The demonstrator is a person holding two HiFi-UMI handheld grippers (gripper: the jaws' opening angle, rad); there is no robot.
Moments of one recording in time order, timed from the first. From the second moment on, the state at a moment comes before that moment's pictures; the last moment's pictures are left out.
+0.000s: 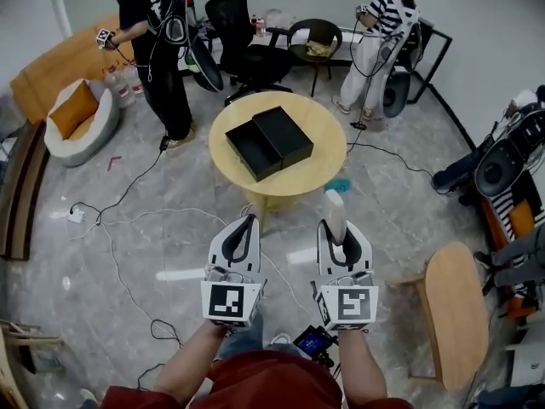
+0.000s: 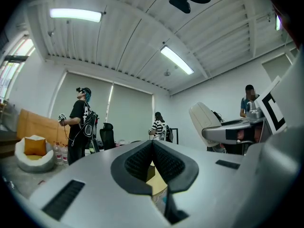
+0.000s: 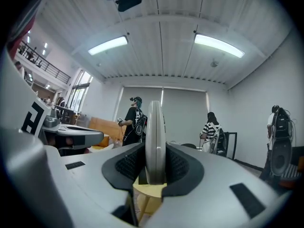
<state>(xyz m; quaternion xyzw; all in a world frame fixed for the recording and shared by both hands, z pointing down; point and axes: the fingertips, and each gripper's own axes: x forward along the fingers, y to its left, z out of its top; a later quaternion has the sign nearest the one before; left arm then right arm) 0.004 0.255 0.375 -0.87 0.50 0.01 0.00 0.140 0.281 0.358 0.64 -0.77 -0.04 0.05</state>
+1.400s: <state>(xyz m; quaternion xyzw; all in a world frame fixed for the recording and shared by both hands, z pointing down) -0.072 0.046 0.373 -0.88 0.47 0.04 0.01 0.055 0.075 0.372 0.64 -0.77 -0.04 0.05</state>
